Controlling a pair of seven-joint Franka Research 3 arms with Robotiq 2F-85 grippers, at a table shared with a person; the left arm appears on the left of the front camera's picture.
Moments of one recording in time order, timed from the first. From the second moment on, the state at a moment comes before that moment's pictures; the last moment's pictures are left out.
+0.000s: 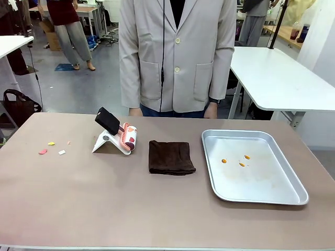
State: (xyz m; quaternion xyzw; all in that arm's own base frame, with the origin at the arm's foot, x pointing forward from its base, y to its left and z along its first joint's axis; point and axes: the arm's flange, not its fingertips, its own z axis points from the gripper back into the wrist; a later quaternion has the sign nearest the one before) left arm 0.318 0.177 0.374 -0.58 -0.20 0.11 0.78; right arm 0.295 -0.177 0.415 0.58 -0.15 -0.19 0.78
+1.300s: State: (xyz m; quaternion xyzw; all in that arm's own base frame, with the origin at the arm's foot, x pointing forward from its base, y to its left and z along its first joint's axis) left arm 0.518 -0.025 0.453 -0.30 -0.08 -0.07 0.95; right arm 0.392 0.258 0.389 0.18 -0.08 0.11 0.97
